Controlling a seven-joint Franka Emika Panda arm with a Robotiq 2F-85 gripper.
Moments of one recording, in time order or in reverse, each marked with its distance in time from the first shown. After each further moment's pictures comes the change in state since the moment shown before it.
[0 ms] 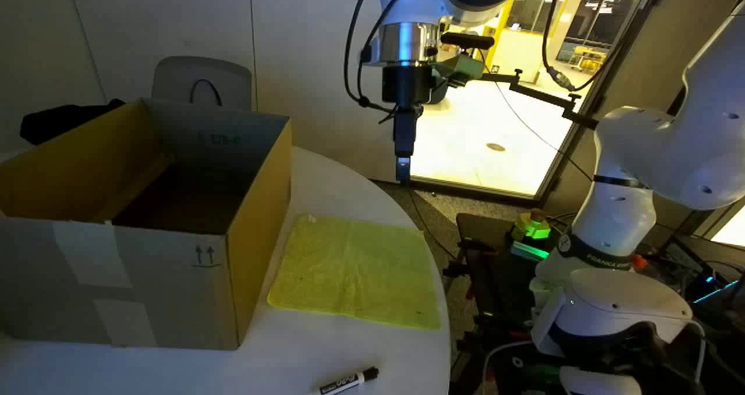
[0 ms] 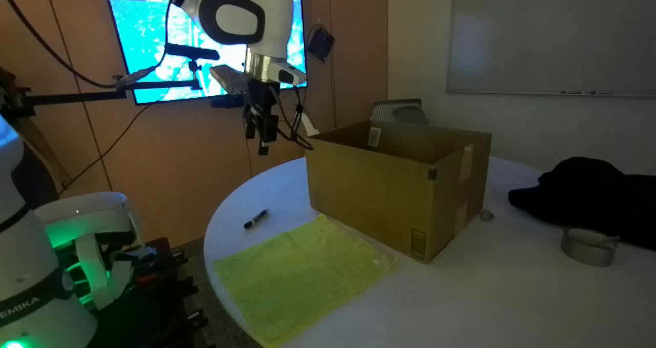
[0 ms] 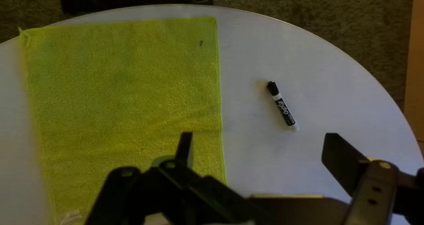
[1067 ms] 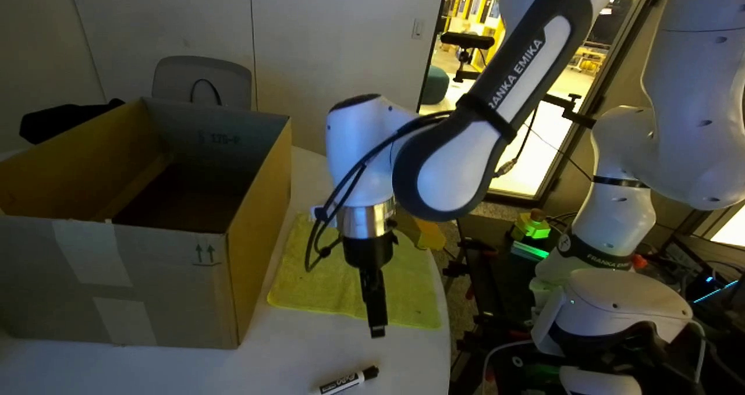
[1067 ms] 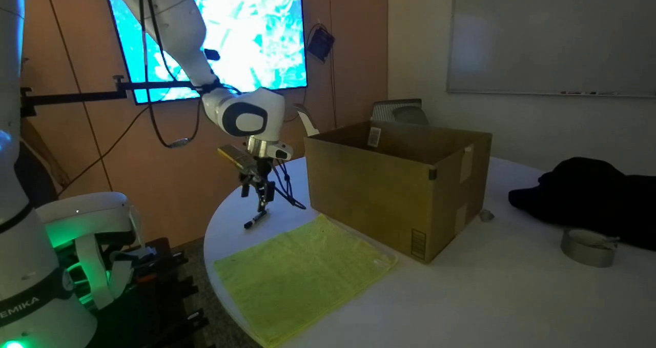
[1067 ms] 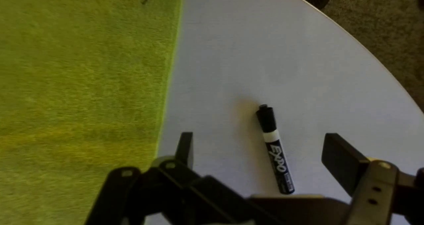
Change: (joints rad) arm 0.092 0.529 0.218 0.045 0.000 0.451 -0.021
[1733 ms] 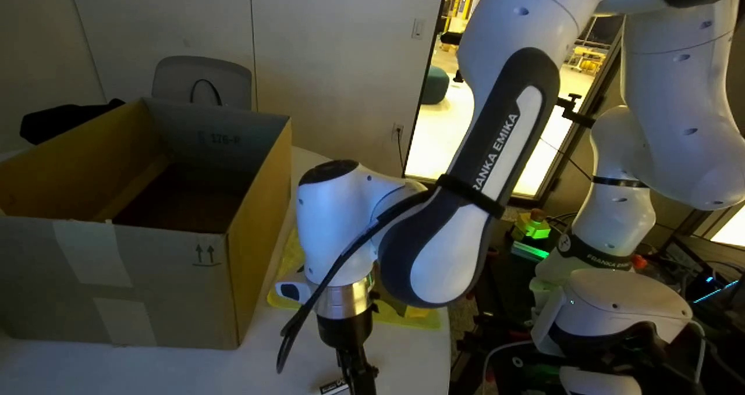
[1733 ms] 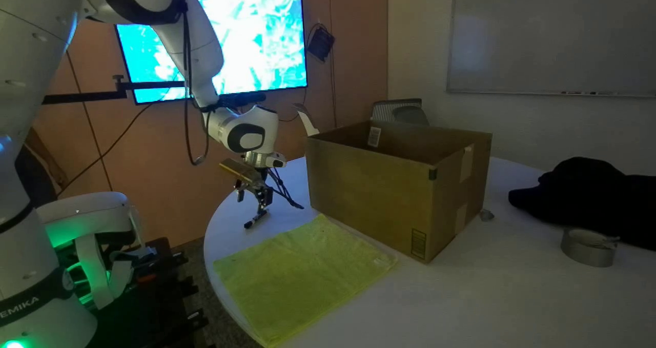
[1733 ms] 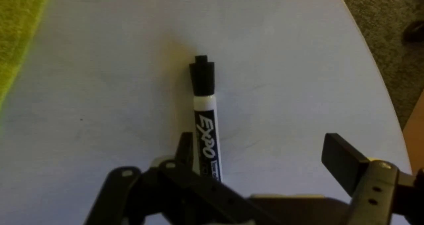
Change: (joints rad) arm 0.024 0.239 0.110 0.164 -0.059 0.125 -0.102
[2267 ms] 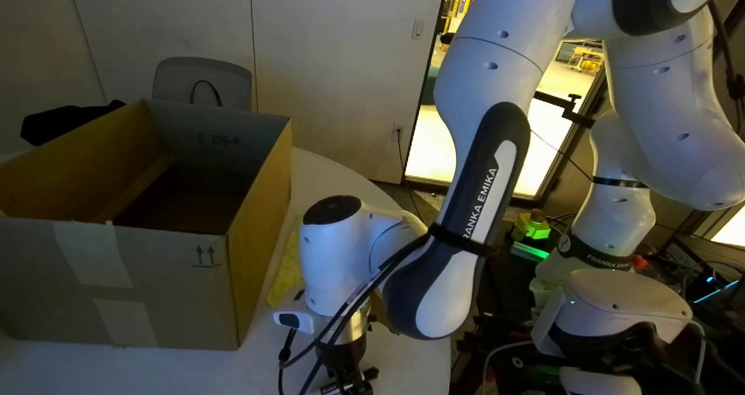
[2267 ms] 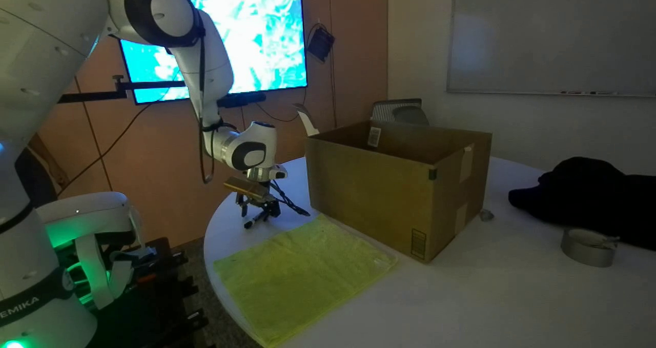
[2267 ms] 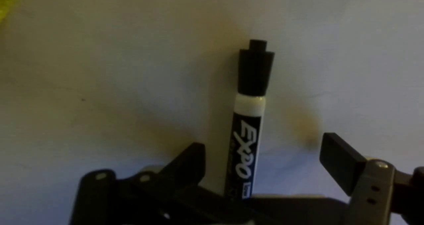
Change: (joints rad) arm -0.001 0.123 -0.006 0.027 -0.153 0.134 -0.057
